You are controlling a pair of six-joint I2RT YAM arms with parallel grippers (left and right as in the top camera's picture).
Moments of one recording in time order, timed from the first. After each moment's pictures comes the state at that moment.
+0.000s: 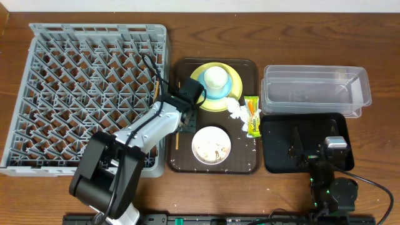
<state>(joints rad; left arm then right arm) -0.48 1.78 1.05 -0.67 -0.13 -0.40 0.02 0.01 0.01 -0.07 -0.02 0.05</state>
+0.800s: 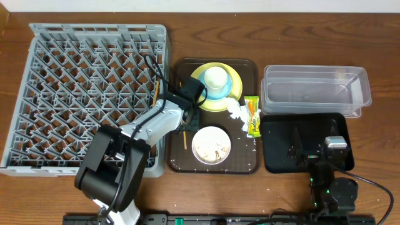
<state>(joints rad) -0.48 1.84 1.06 -0.63 -0.06 -0.42 0.02 0.01 0.01 -0.07 -0.02 0.05</state>
